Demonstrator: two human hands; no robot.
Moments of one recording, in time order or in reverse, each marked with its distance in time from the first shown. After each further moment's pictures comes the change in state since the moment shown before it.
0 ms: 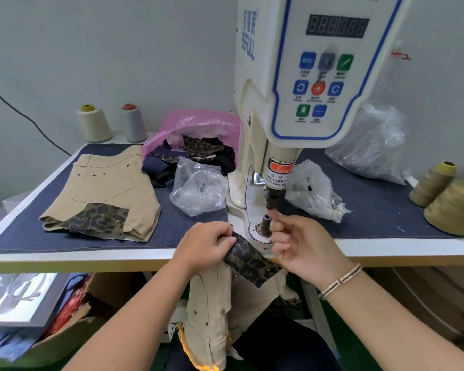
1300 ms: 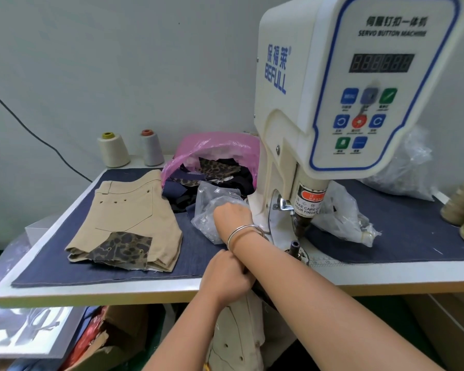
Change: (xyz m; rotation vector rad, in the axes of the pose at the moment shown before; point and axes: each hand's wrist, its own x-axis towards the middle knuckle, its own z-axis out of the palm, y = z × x) left_hand 0.004 -0.009 0.005 0.067 0.057 -0.005; right_hand 0.167 0.039 0.106 -2.339 0.289 -0.718
